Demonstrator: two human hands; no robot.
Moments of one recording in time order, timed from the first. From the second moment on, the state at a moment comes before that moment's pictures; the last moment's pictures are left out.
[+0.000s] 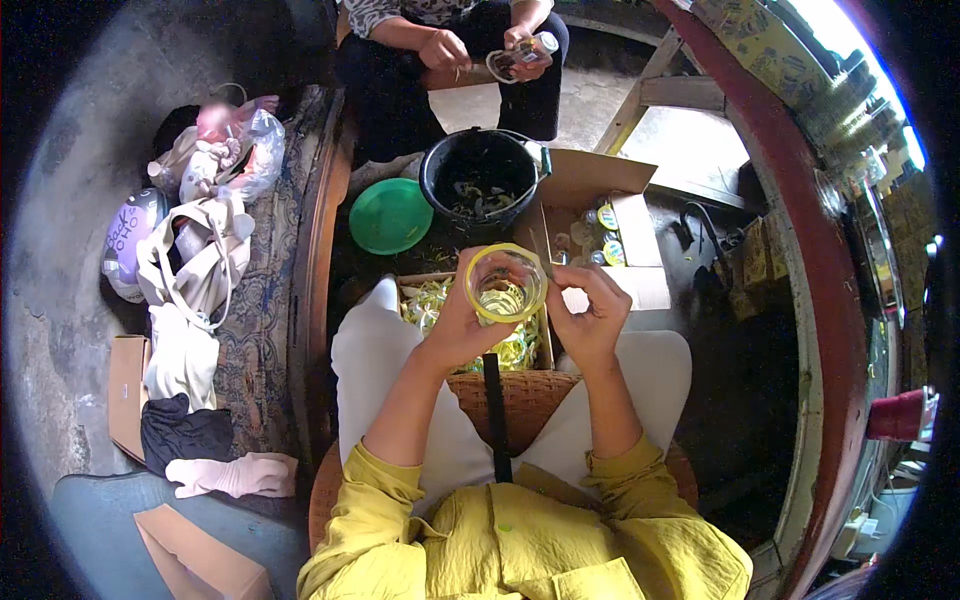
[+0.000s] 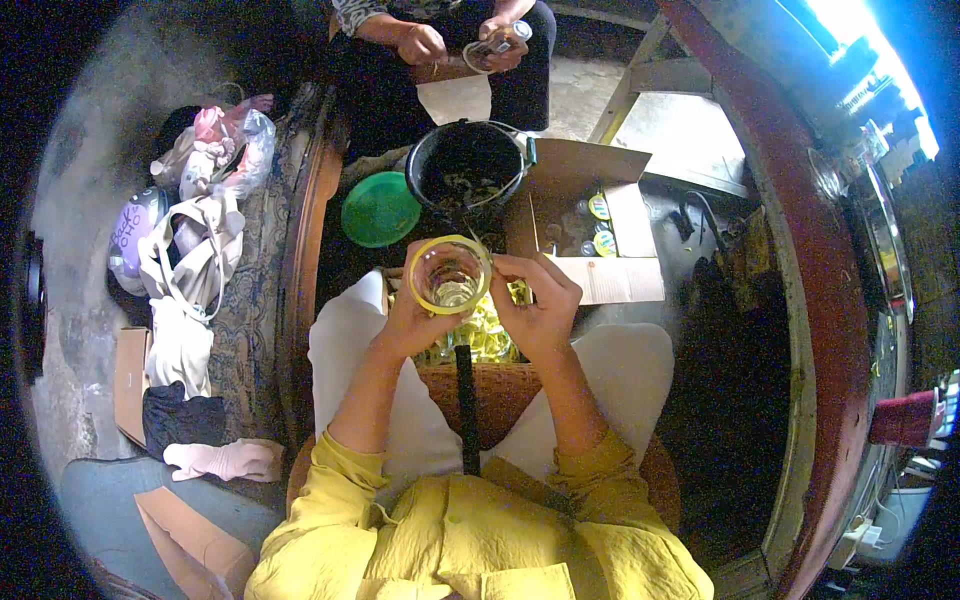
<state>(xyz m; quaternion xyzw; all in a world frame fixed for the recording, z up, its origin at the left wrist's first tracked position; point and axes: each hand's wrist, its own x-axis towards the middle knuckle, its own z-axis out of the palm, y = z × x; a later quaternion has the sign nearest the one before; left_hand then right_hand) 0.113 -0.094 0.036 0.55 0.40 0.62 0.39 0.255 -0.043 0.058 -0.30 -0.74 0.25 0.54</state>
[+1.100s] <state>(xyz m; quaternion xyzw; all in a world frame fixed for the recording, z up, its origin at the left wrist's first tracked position) 0.123 -0.082 -0.002 0.50 0.39 0.66 0.41 0.256 -0.046 0.032 -0.35 -0.70 0.21 0.59</state>
